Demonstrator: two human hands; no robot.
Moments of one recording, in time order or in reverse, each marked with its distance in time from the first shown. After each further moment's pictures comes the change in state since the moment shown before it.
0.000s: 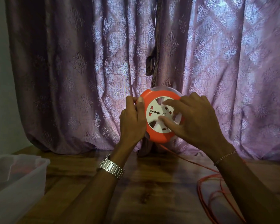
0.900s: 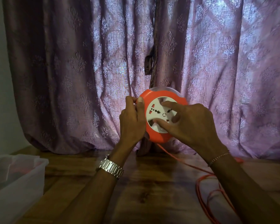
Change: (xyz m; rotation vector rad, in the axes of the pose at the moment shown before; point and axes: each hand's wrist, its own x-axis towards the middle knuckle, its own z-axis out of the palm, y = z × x) left_hand -0.002 0.002 0.002 0.003 0.009 0.016; right_hand -0.004 -0.010 0.004 0.029 -0.060 0.214
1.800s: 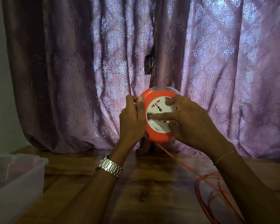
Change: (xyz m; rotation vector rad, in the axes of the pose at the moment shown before) left_hand 0.000 -0.001 0.000 0.022 0.015 0.034; right_hand 0.005 0.010 -0.007 -0.063 -0.219 -0.270
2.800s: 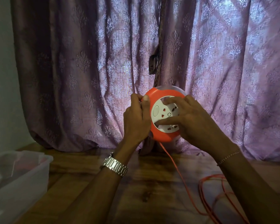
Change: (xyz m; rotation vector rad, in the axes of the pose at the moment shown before) left_hand 0.002 0.000 0.000 -0.009 -0.016 0.009; right_hand 0.003 0.000 0.001 0.035 0.012 -0.133
